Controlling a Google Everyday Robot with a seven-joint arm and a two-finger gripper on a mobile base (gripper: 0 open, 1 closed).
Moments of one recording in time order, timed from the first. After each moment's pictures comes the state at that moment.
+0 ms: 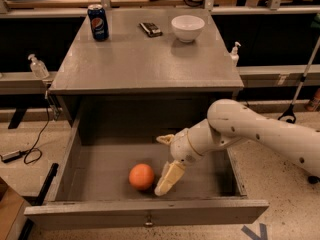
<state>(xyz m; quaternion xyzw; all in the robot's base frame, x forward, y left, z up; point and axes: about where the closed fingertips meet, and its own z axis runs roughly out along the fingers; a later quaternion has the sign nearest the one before) 0.483 -0.004 0.653 -0.63 0.67 0.29 0.26</state>
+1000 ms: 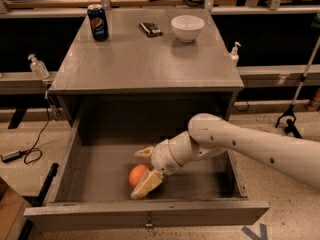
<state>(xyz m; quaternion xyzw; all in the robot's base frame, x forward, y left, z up) 0.471 0.061 0.620 -0.61 0.65 0.37 0.27</state>
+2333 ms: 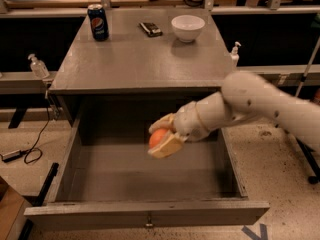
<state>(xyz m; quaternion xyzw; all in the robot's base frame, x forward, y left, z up) 0.502 0.001 0.741 -0.61 0.65 0.32 0.31</state>
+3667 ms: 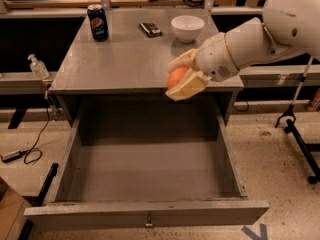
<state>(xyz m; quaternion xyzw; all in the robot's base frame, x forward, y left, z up) 0.565 -0.048 0.904 -0.64 0.63 0.21 0.39</state>
